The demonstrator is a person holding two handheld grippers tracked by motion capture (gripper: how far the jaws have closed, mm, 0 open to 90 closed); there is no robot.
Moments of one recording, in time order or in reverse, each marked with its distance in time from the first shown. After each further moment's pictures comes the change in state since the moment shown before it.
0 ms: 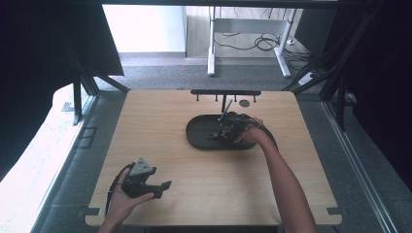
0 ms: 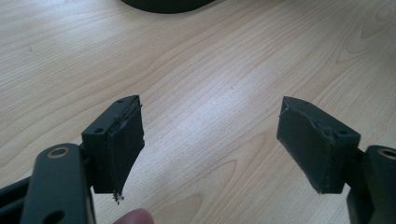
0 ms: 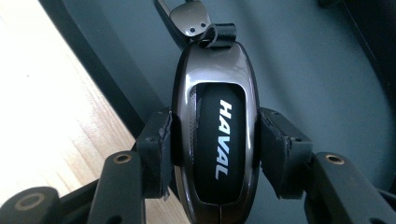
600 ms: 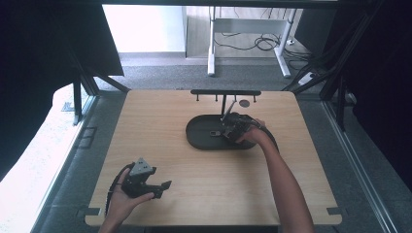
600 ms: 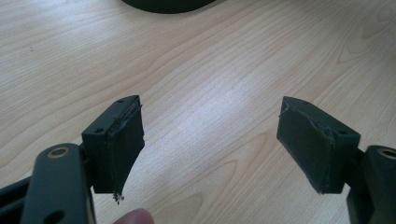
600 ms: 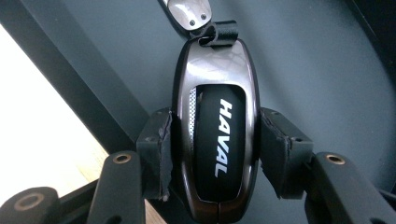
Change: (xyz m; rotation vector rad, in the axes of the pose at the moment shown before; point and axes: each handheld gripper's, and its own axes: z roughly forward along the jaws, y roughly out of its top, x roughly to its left) left arm 0.000 0.000 0.000 0.001 0.003 -0.001; right arm -0.010 -0.006 0.012 0.018 -0.018 0.045
